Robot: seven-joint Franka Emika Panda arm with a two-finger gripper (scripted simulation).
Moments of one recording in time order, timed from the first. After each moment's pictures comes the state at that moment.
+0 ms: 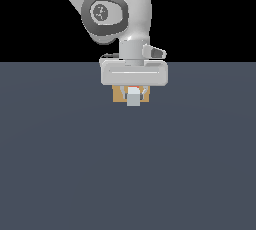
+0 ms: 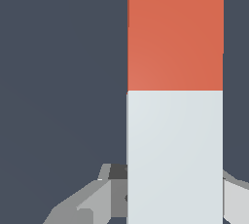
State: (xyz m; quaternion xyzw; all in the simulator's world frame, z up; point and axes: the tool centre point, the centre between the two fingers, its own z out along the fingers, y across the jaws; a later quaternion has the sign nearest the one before) arm 0.018 0.097 0.087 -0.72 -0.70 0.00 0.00
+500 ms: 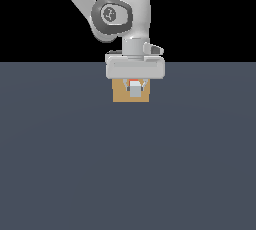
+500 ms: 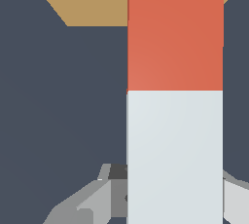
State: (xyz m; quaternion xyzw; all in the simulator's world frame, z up) arm 0.025 0.157 0.099 -0.70 -0.71 0.00 0.00
